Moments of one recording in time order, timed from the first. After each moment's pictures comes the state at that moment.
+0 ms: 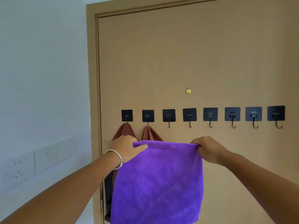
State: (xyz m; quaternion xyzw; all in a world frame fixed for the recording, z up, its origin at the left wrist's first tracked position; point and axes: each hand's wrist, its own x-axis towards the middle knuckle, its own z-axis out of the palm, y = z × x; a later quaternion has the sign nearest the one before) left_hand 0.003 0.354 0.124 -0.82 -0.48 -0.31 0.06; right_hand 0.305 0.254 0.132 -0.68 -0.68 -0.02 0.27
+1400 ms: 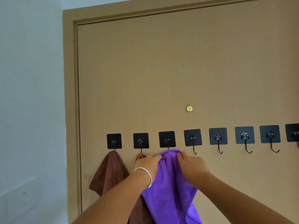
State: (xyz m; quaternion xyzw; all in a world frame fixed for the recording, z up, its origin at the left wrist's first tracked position) left_hand 0.135 0.478 0.137 -0.88 -0.44 -0.16 0.10; right_hand 0.296 0.395 0.135 -0.75 -0.61 -0.27 0.03
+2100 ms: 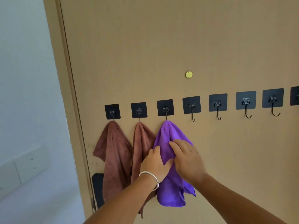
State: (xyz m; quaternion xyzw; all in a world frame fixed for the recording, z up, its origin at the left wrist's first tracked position) left_hand 0.145 0.434 0.032 -0.82 -0.47 -0.30 -0.10; right_hand 0.283 0.376 0.033 -0.60 -0.65 -0.35 0.31
